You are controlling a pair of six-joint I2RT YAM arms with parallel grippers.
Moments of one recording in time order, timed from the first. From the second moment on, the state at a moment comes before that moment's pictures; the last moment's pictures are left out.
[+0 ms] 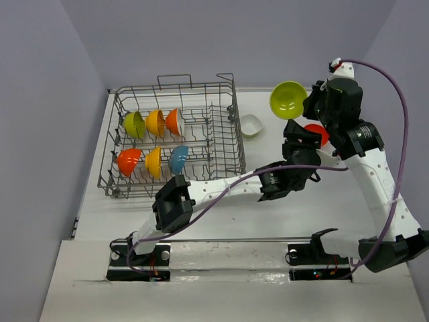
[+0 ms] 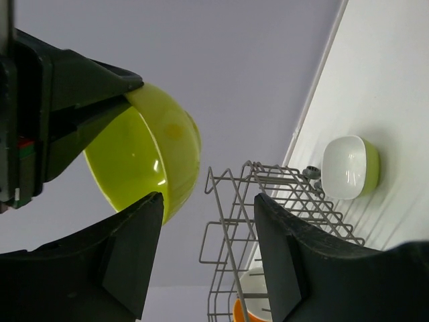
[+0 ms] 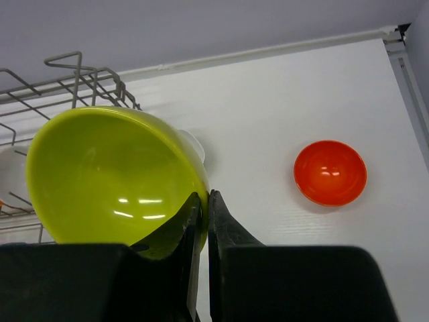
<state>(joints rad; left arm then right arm) -1.32 2.10 1.89 0.12 -0.95 1.23 0.28 1.25 1.54 -0.63 0.28 0.29</state>
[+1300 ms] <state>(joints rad) -1.25 2.21 2.10 0.12 -0.95 1.27 0.29 1.07 1.31 -0.23 0.19 0.16</state>
